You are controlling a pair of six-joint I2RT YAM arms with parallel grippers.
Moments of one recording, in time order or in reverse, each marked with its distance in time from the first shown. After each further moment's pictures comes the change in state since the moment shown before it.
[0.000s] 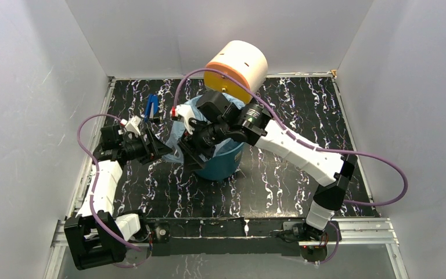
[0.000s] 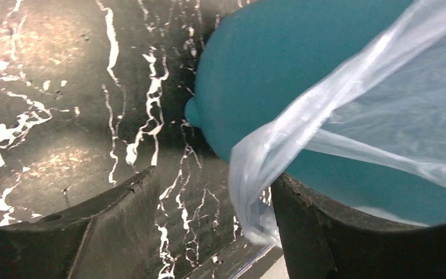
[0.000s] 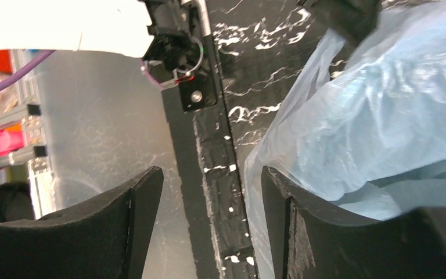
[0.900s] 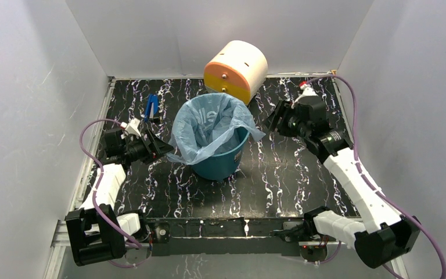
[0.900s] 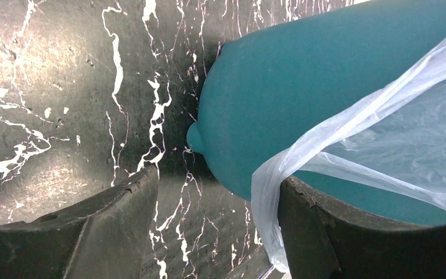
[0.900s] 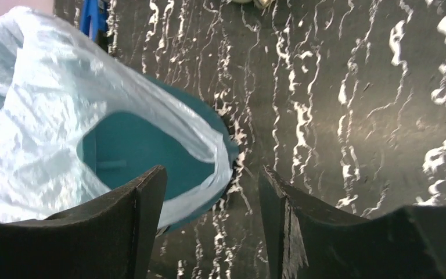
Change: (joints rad) left arm -0.002 0.026 -0.137 0.286 -0.022 -0.146; right arm -0.663 -0.624 -0.787 0.401 0.480 0.480
